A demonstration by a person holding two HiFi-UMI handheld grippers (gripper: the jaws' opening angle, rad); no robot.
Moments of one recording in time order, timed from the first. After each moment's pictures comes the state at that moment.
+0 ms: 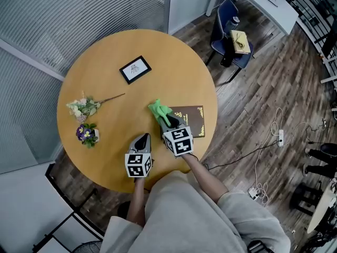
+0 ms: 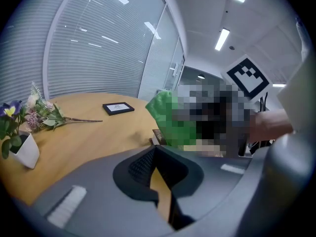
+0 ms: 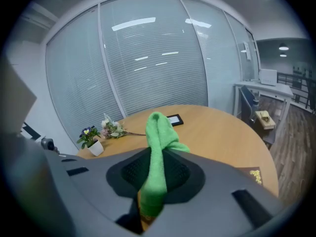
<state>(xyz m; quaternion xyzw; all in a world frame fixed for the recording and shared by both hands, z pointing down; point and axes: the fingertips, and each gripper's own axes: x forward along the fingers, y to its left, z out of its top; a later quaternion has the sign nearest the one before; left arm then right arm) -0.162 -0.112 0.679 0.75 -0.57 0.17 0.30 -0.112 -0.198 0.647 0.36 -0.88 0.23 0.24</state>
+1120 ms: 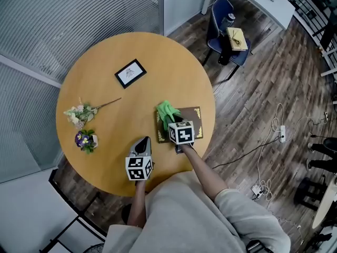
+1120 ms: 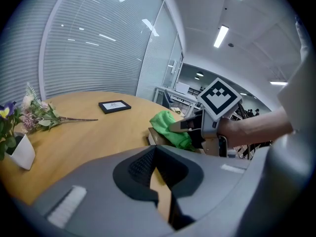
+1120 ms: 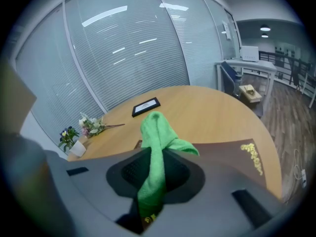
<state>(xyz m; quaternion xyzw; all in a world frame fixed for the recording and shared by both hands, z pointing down) -0.150 -0.118 0.687 0.75 -0.56 0.18 0.31 -0.065 -0.229 0.721 0.41 -0.81 0.33 0.26</state>
